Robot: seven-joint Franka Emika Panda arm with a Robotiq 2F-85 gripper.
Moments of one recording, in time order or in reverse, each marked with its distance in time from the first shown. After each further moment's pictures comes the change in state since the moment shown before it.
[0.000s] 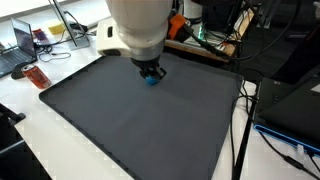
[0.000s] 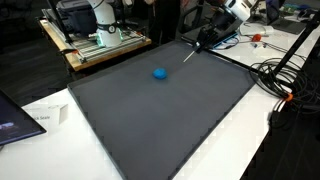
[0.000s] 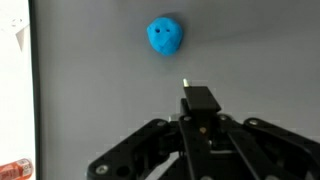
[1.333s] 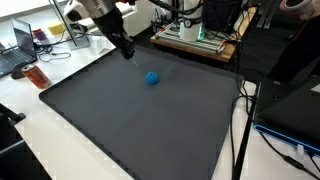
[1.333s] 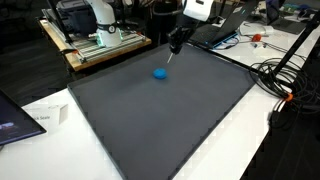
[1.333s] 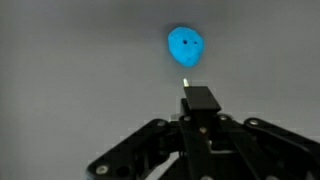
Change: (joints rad) arm -0.286 -0.353 0.001 -0.506 0.253 0.317 -0.372
